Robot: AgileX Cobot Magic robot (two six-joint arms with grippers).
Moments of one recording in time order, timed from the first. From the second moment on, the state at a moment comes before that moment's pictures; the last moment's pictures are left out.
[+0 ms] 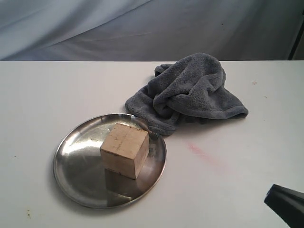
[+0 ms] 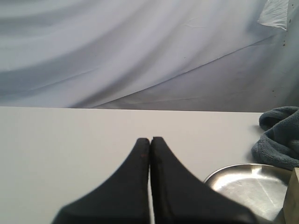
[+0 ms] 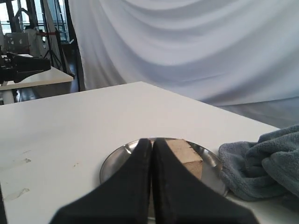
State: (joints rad) left arm -0.03 0.00 0.00 -0.04 0.15 0.01; right arm 0.89 0.21 0.00 -0.07 -0.13 0.08
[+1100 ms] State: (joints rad) left arm -0.03 0.00 0.00 -0.04 0.15 0.01; right arm 0.18 0.01 0.00 -0.06 -0.14 0.11
